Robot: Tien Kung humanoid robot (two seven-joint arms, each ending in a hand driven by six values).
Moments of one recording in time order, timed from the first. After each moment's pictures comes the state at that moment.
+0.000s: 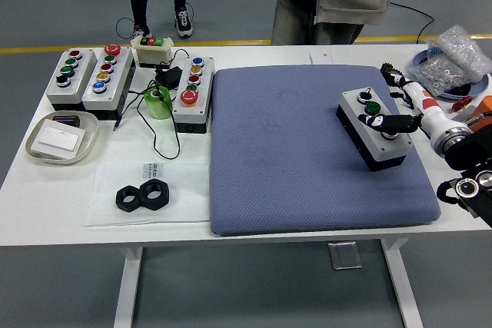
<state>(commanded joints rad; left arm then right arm) -0.08 0.14 -0.19 -0.21 -0.24 0.24 -0.12 0.55 -0.37 0.93 1.37 -1.54 -0.28 -0.49</state>
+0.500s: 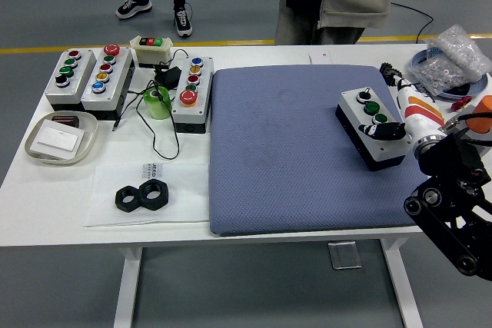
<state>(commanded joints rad) -0.08 0.14 -0.20 -0.21 -0.23 0.24 -0.12 0.53 -0.22 0.96 1.25 -1.93 -0.29 -0.57</state>
